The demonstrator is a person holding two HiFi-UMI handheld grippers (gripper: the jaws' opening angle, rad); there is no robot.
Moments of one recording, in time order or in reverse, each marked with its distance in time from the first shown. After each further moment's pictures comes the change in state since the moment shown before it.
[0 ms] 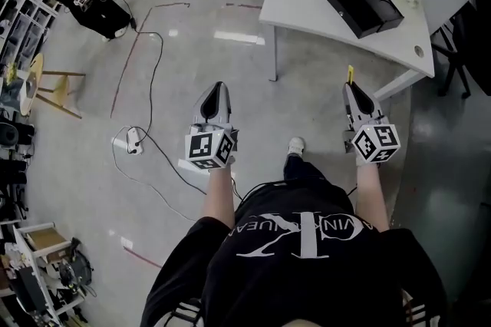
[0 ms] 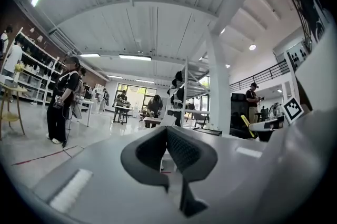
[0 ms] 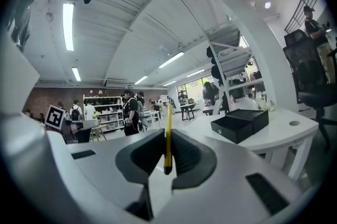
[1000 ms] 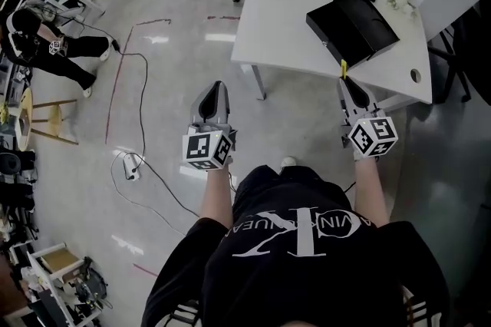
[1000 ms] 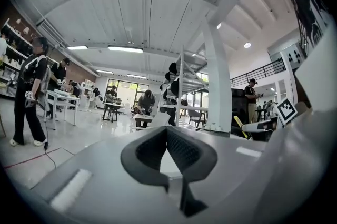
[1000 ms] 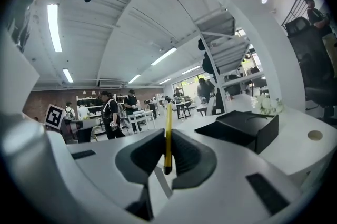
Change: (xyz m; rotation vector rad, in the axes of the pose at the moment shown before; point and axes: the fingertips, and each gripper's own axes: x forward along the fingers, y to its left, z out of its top) left arm 0.207 -0.028 -0.007 0.019 0.044 -0.087; right arm 0.126 -0.147 0.022 0.039 0.028 -0.019
